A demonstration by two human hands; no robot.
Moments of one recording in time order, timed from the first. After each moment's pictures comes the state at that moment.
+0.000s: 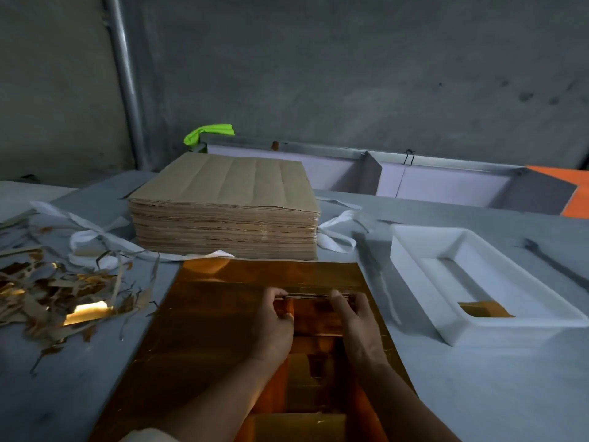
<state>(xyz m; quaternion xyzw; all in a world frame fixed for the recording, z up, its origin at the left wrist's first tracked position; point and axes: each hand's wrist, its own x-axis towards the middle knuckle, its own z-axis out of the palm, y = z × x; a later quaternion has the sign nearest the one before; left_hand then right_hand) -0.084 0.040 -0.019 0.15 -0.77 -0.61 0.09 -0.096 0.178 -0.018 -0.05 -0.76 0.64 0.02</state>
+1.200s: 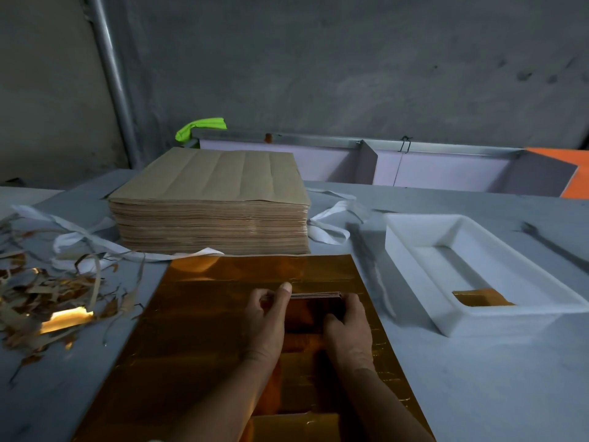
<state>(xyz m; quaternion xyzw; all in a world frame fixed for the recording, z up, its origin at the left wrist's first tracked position) -0.087 0.055 -0.027 0.19 -0.71 -0.66 0.16 -0.093 0.176 -0.028 -0.07 -0.82 0.57 0.05</state>
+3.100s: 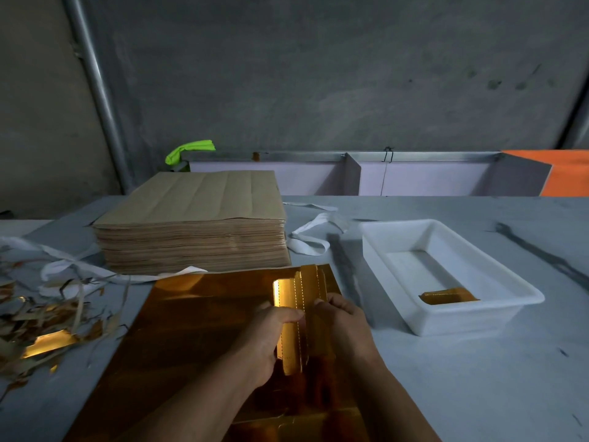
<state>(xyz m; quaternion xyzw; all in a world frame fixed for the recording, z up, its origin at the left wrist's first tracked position) -0.065 0.090 0.025 0.15 -0.62 -0.76 -0.09 -0.062 0.217 0.035 -0.04 -0.70 0.71 -0.06</state>
